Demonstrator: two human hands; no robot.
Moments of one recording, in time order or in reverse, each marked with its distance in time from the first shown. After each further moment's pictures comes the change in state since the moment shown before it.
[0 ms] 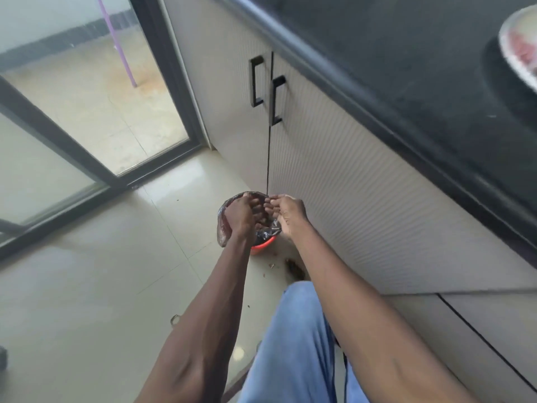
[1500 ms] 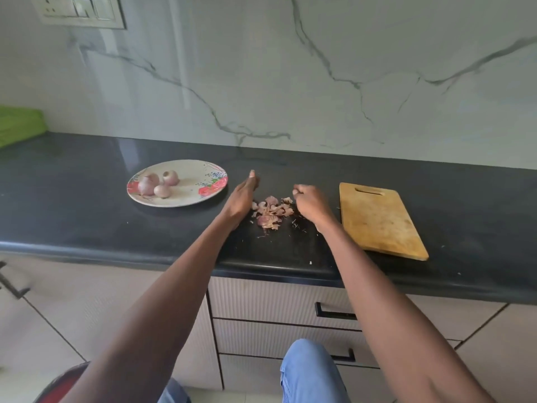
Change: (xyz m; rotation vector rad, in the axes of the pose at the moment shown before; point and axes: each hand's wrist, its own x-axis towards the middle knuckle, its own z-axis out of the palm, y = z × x) left_hand -0.427 -0.040 0.304 0.797 -1.317 0.823; right_hand -0.390 -0.173 -0.433 -0.559 0.903 -0.628
